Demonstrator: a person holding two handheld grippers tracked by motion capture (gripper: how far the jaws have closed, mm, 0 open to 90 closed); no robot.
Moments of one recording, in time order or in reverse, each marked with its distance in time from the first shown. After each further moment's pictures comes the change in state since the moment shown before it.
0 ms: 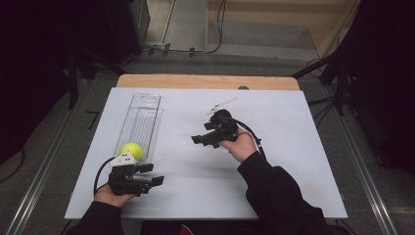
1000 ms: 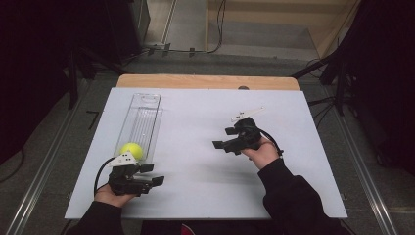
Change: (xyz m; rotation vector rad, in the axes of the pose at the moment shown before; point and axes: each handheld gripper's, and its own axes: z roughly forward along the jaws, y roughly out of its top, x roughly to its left) left arm -0.001 0.000 0.000 0.001 -0.002 0.001; right arm -0.017 -0.048 -0.043 -0.042 -0.064 0.038
